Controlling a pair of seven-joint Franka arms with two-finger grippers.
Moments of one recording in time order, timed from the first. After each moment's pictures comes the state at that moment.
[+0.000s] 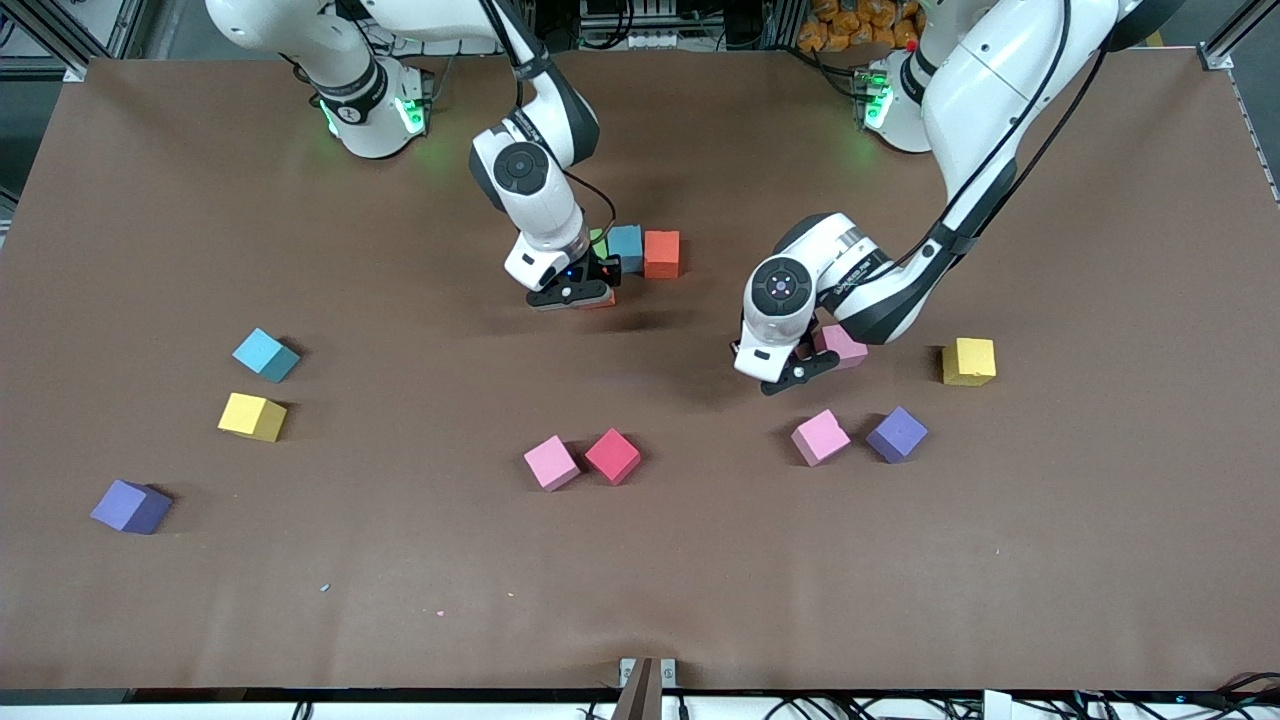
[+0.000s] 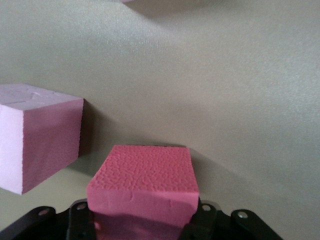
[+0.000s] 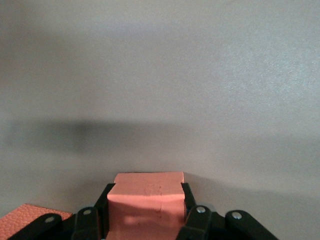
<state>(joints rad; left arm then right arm) -0.08 0.64 -0.57 -1.90 0.44 2.20 -1.28 1.01 0.40 -0.17 -2.21 0.36 2.72 0.46</state>
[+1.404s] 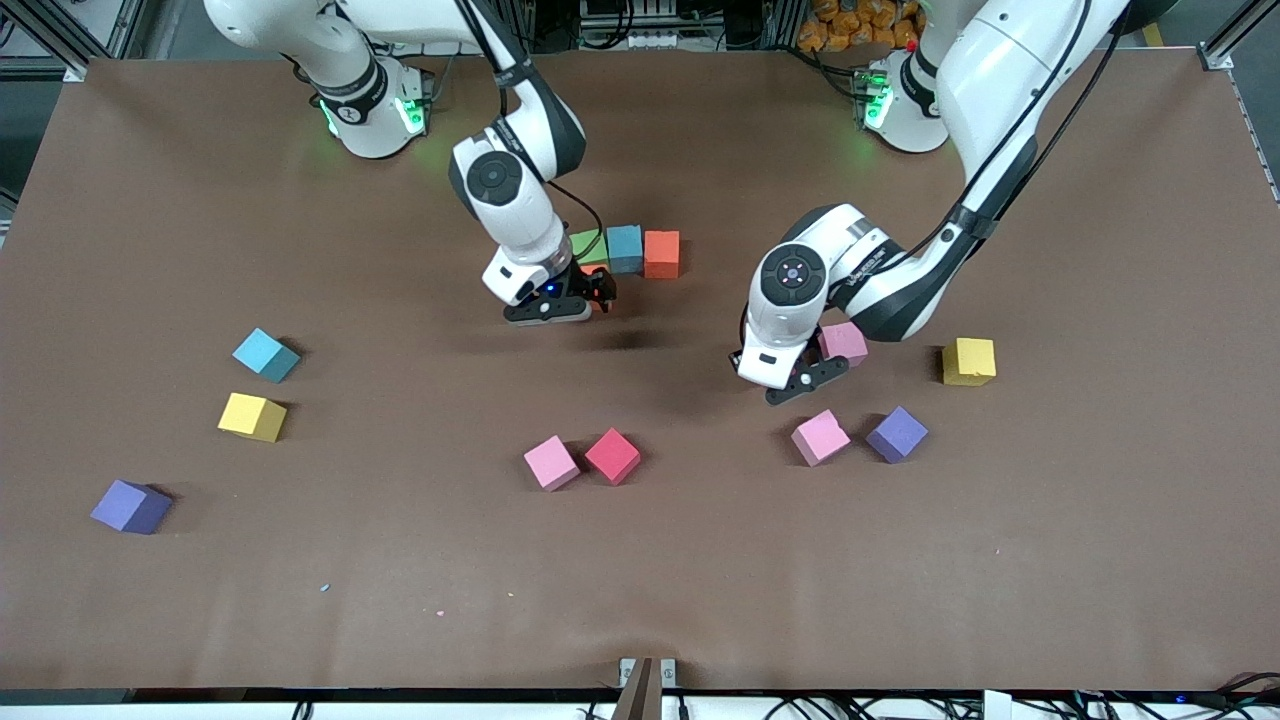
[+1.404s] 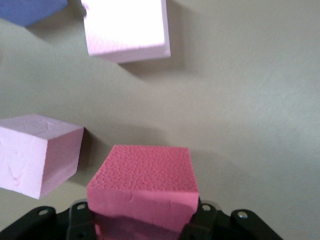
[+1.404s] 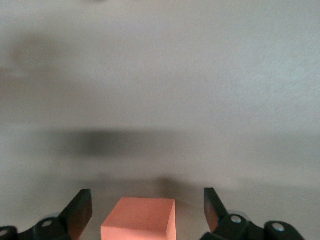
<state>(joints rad) -0.06 0.59 -0.58 -1.83 0.44 2.20 -1.29 0.93 0.35 -0.19 -2.17 0.36 2.67 0.45</state>
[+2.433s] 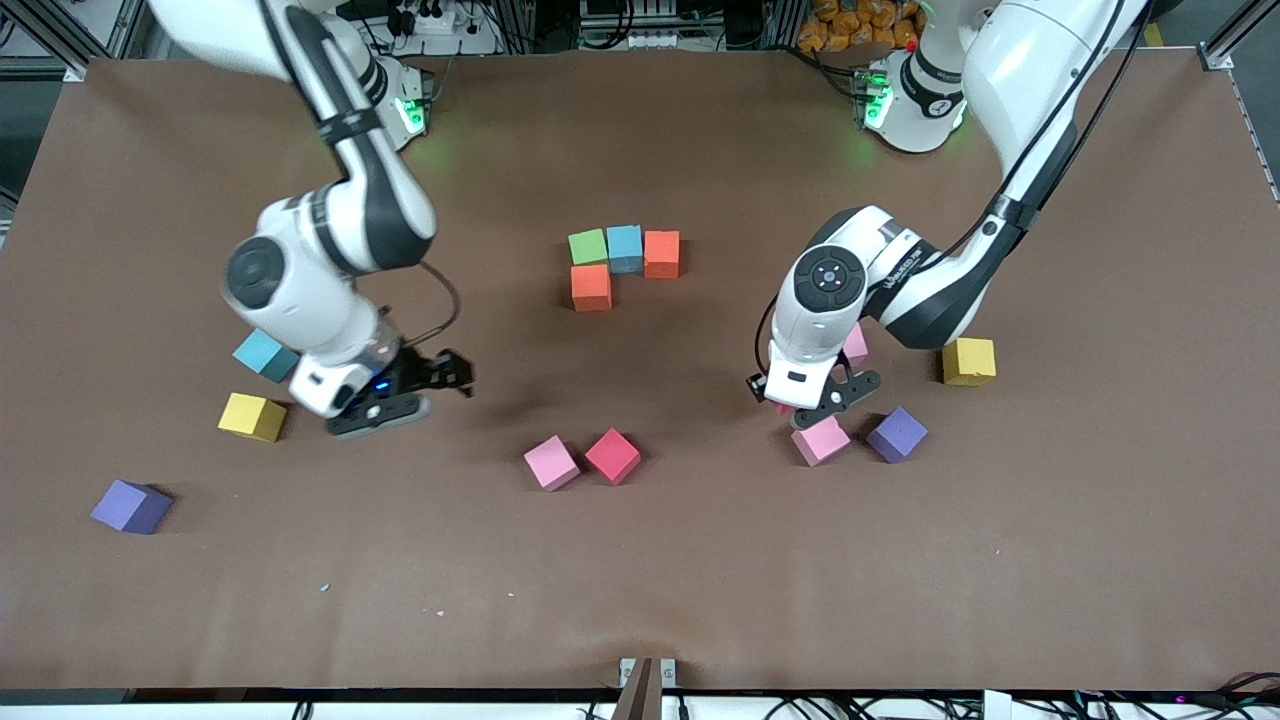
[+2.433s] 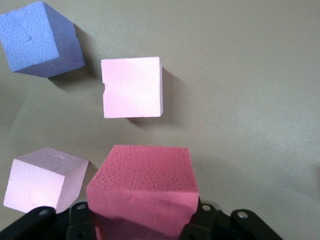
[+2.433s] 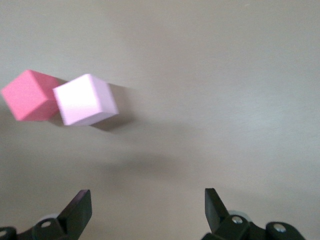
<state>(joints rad) -0.03 0.57 -0.58 -1.75 0.44 2.17 -1.29 0.46 0.34 -0.19 -1.91 0.31 2.36 -0.18</state>
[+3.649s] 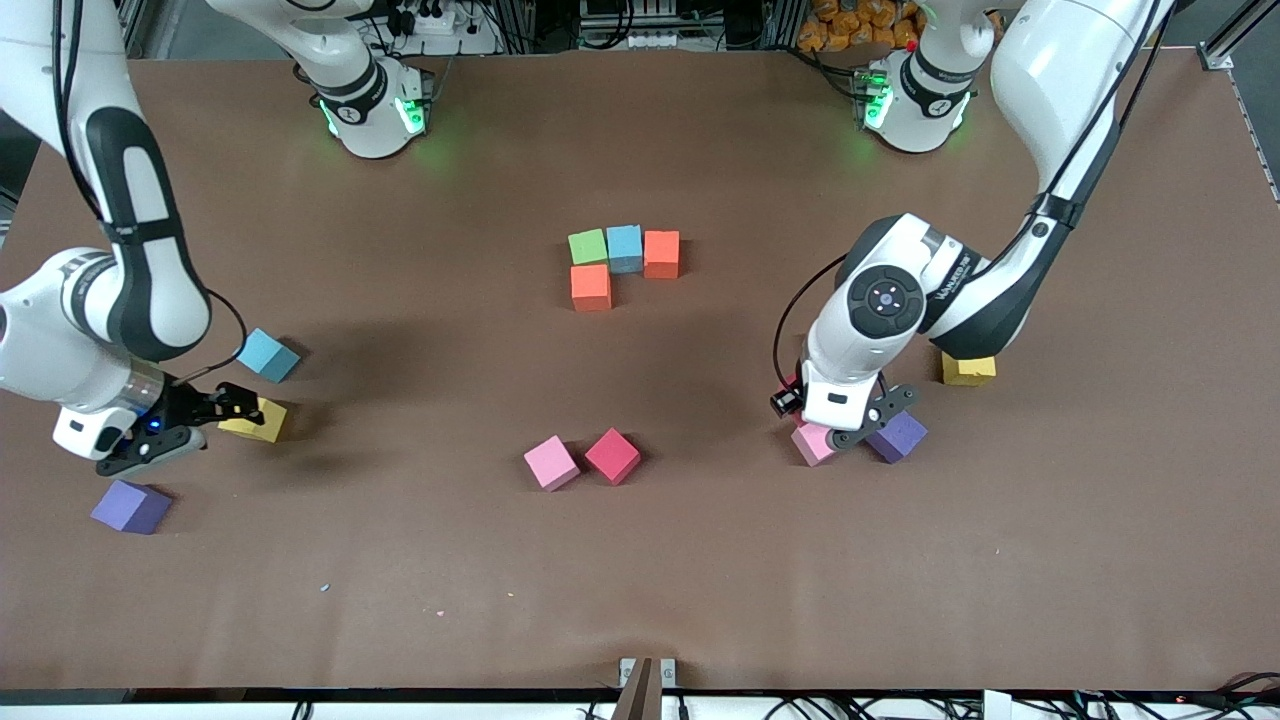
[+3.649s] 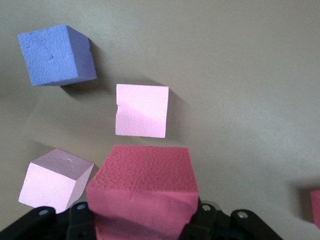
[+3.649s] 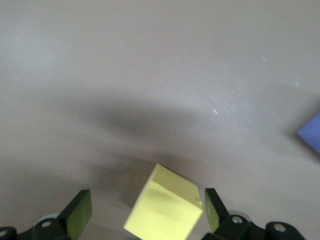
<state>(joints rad) 0.03 0.56 -0.58 -1.67 0.32 2.11 -1.24 0.02 0.47 -0.25 -1.87 0.30 2.31 -0.69</state>
